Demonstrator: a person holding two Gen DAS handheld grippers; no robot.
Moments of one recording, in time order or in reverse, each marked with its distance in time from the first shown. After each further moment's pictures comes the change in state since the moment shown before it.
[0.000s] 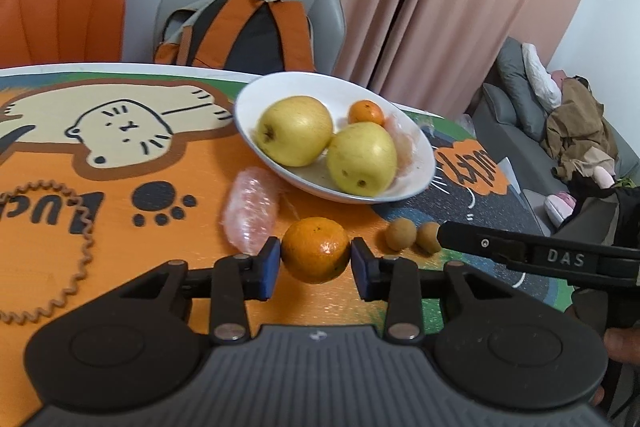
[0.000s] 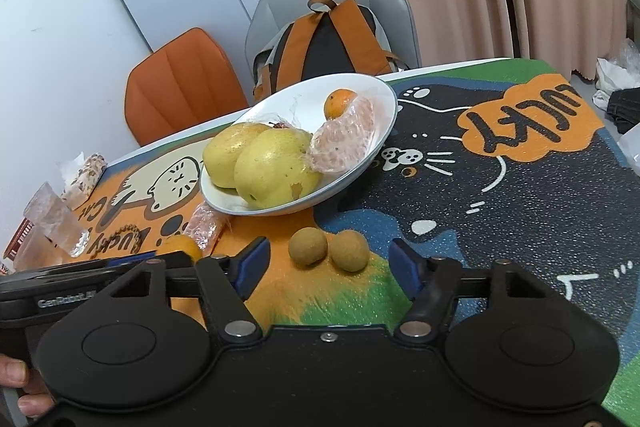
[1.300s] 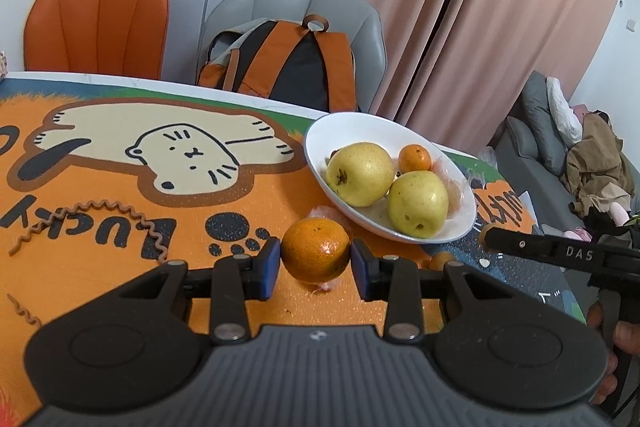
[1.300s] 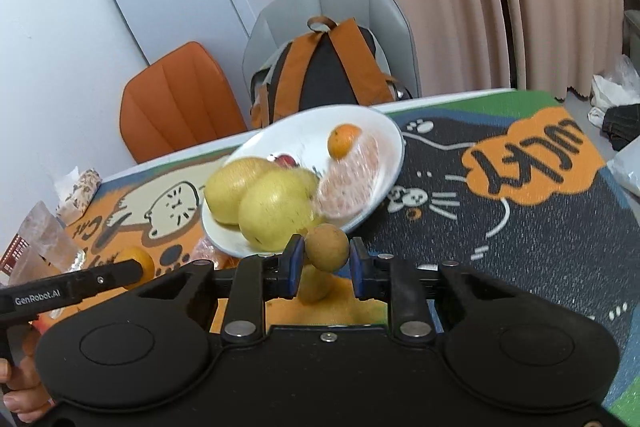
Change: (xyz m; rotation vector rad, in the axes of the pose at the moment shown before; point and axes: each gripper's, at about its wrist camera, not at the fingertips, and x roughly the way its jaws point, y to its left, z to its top) left arm -0.026 0.039 0.016 -0.066 -0.067 0.054; right arm -0.002 0.011 0.026 -0.017 -0.047 -0.022
